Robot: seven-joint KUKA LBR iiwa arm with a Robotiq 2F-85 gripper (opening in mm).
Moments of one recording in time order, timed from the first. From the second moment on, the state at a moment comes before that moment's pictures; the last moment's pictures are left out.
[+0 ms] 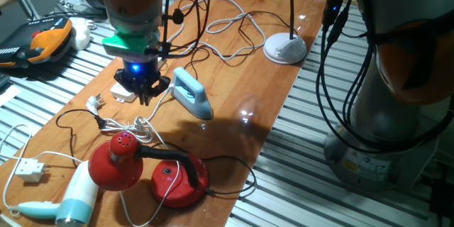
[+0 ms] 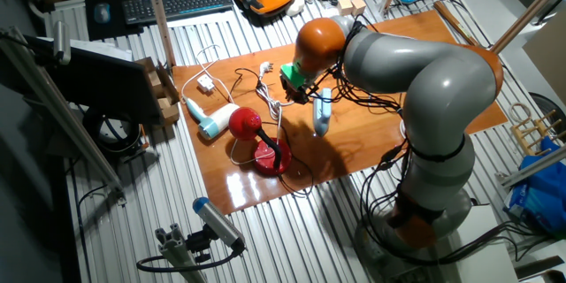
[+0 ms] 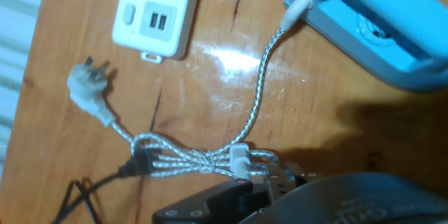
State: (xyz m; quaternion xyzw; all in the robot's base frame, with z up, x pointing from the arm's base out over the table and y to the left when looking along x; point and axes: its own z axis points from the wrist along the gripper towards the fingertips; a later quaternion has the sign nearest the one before) arm 0.541 0.175 0.138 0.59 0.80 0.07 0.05
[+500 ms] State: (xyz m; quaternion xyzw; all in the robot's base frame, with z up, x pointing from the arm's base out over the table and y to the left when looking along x) arm 0.544 0.179 0.128 0.63 0.77 0.06 0.05
